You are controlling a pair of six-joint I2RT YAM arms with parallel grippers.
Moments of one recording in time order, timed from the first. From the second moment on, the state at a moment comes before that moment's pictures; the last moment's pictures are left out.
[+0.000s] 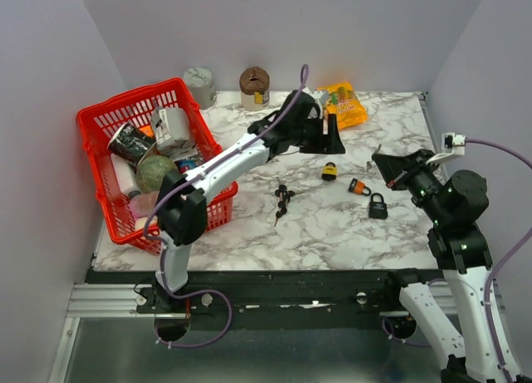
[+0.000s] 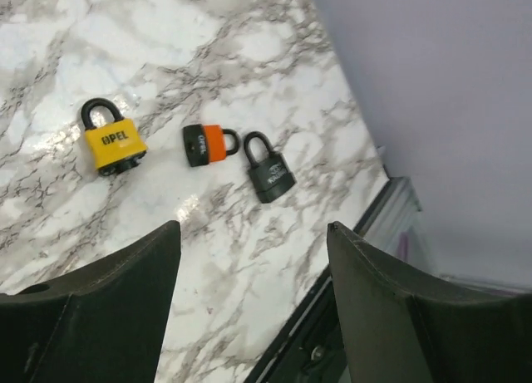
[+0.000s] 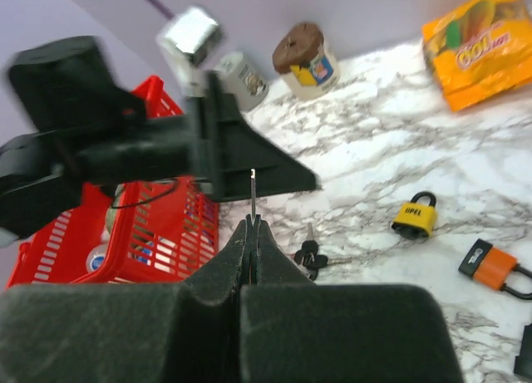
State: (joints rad) left arm -0.74 1.86 1.70 -0.29 0.35 -0.65; right arm 0.12 0.63 0.88 -0.29 -0.29 0.57
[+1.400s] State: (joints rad) left arm -0.86 2.54 2.30 -0.70 -0.01 -0.61; right arm 0.12 0.56 0.89 -0.39 -0.22 0.52
